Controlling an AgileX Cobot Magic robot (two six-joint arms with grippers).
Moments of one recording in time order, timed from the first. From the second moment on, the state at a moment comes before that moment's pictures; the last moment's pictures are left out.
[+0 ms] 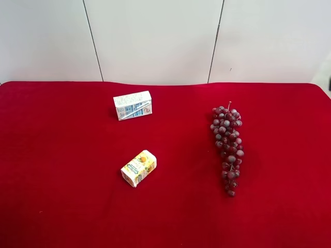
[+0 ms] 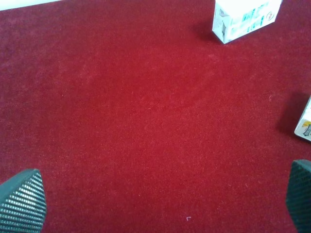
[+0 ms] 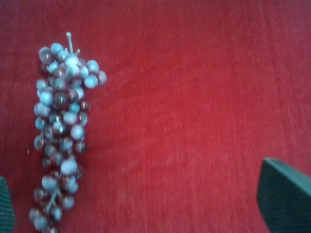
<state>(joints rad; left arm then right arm) 0.13 0.00 -0.52 -0.23 1.08 0.29 -0.04 0.80 -0.82 0.06 0.86 -0.01</state>
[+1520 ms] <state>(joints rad) 0.13 0.00 -0.52 -0.23 1.08 0.29 0.33 1.55 -0.96 0.33 0.67 -0.16</state>
